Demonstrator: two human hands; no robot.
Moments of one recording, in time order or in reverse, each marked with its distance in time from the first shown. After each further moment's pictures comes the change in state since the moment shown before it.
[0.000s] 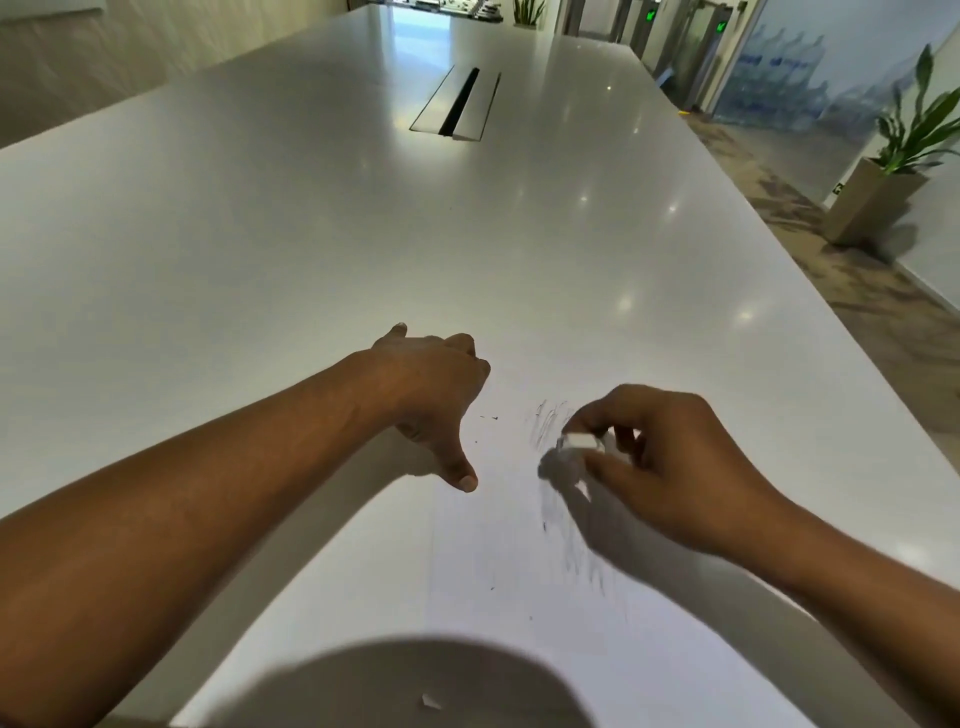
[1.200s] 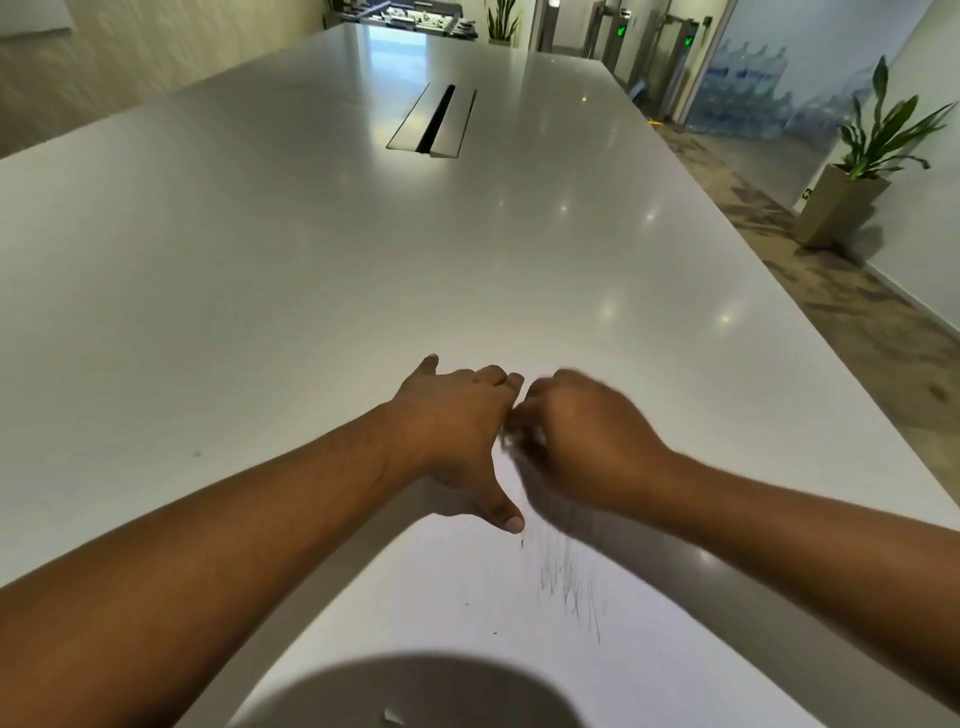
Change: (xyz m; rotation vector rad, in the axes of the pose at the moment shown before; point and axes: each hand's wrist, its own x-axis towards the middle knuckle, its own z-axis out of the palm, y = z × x) left_hand 0.017 0.028 0.007 -0.077 0.154 0.125; right_hand 0.056 0.007 0.029 -0.454 -0.028 -0.194
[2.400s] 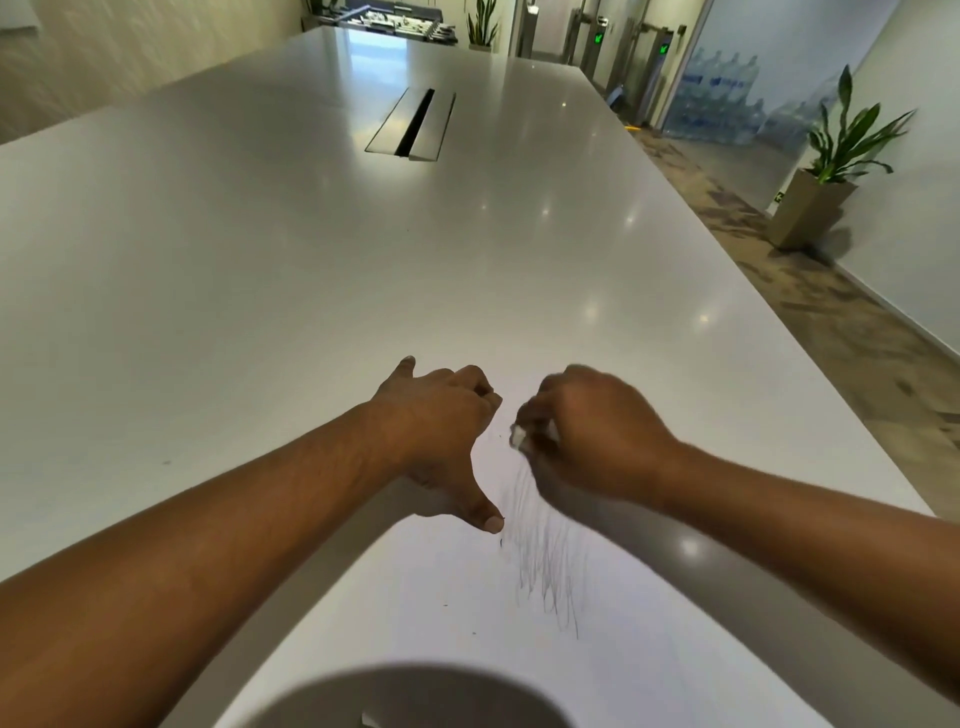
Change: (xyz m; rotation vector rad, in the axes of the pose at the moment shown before) left_hand -0.001 0.002 -0.003 0.062 -0.073 -0.001; right_hand -0.008 0.020 -0.010 -0.045 -0.048 0.082
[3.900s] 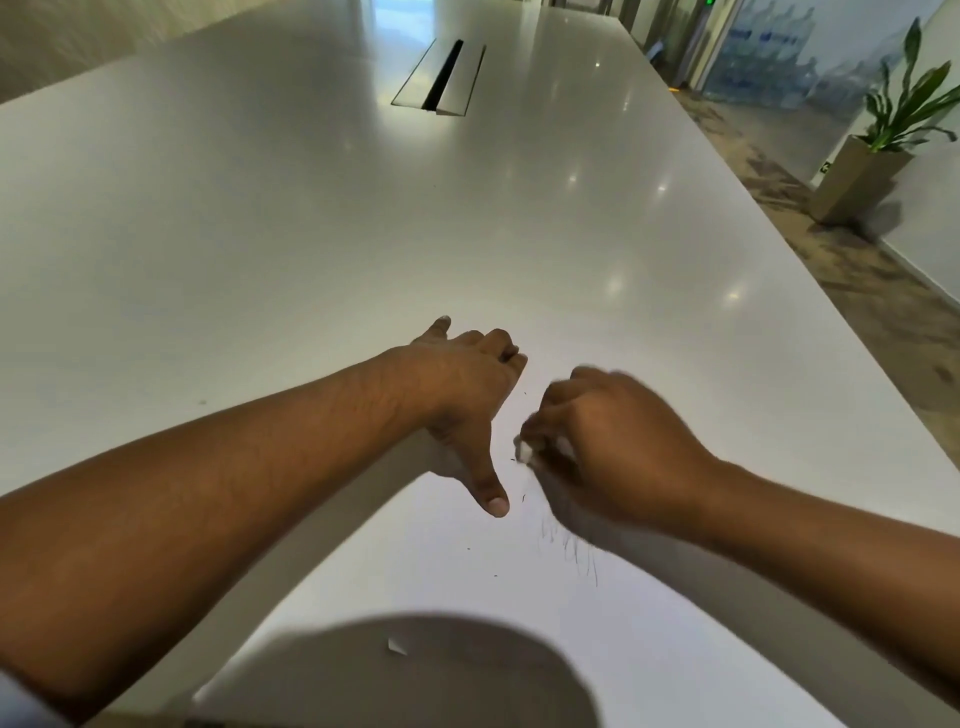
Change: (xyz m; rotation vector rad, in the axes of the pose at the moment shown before) left_hand -0.007 0.005 -0.003 0.117 -0.100 0.013; right_hand -0.036 -0.030 0.001 0.038 -0.062 -0.157
